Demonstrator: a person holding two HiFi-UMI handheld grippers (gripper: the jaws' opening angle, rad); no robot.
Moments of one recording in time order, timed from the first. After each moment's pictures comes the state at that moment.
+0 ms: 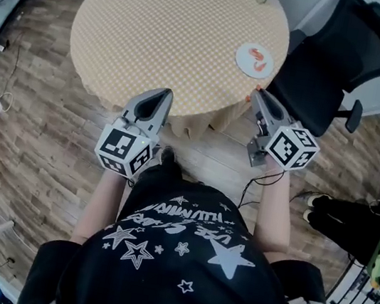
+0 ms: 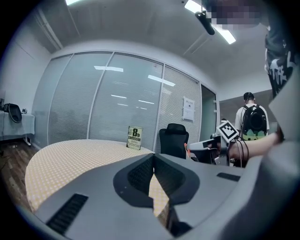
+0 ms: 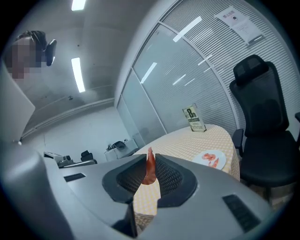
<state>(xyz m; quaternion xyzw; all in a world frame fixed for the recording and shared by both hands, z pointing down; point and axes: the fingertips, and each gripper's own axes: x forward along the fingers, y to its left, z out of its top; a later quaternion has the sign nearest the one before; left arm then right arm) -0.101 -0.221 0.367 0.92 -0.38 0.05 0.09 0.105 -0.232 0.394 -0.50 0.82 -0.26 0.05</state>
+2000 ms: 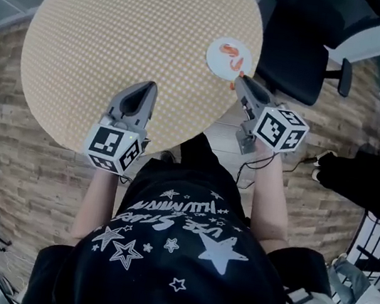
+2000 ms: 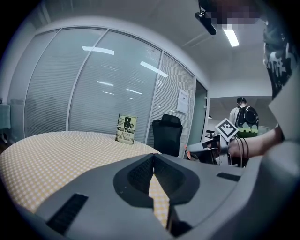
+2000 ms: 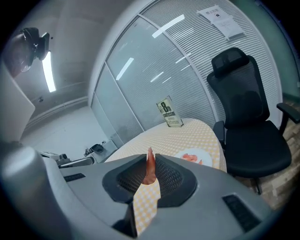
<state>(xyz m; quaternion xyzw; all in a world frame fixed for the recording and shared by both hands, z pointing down) -0.042 -0.365 0.416 0.95 -0.28 0.10 0.12 0.158 -0.328 0.457 -0.60 0.73 -0.32 0.03</state>
